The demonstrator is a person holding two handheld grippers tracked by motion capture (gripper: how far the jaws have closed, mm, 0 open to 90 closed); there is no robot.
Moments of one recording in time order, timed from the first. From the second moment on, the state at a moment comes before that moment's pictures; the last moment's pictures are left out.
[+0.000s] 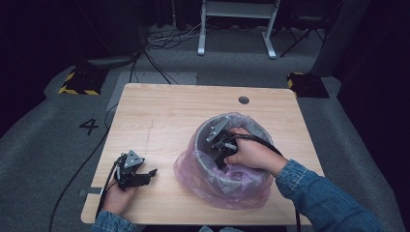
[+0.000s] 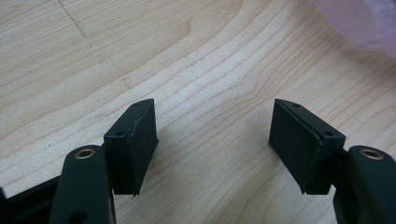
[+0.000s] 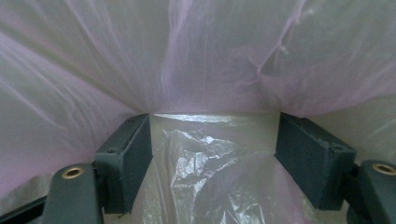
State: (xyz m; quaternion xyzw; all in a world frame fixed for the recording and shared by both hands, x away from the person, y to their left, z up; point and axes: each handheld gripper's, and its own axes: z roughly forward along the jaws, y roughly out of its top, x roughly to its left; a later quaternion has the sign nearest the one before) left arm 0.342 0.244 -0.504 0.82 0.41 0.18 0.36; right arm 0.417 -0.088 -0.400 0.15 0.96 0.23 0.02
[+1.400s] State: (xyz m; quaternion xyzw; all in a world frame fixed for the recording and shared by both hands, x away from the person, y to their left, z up) left arm 0.342 0.244 -0.504 0.82 0.41 0.18 0.36; right arm 0.374 -0.087 -0.349 0.09 0.94 0.32 0.00
